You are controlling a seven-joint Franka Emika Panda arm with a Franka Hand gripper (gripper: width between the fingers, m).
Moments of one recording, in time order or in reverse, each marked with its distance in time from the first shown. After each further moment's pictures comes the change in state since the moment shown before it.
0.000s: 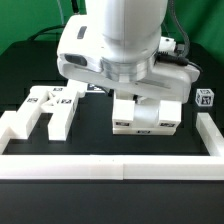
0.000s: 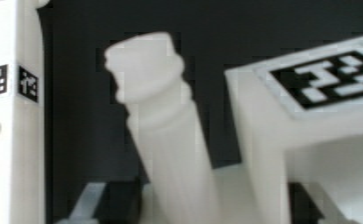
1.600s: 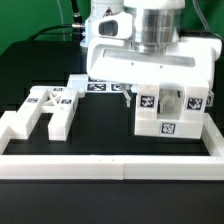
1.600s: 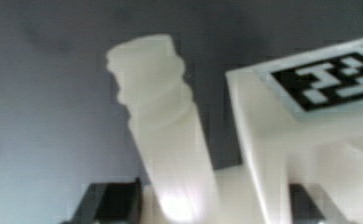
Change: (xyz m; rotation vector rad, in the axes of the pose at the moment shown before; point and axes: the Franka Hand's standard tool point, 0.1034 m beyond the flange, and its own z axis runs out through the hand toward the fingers) arm 0.004 -0.030 -0.006 0.146 0.692 0.064
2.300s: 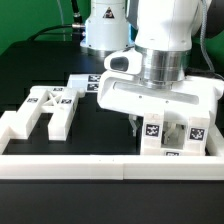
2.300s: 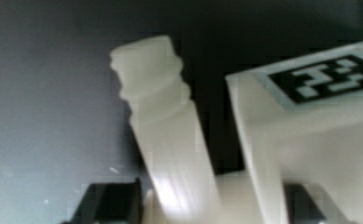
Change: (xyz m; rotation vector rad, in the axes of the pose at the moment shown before) arm -0.012 -0.017 0.073 -0.031 0.060 0.056
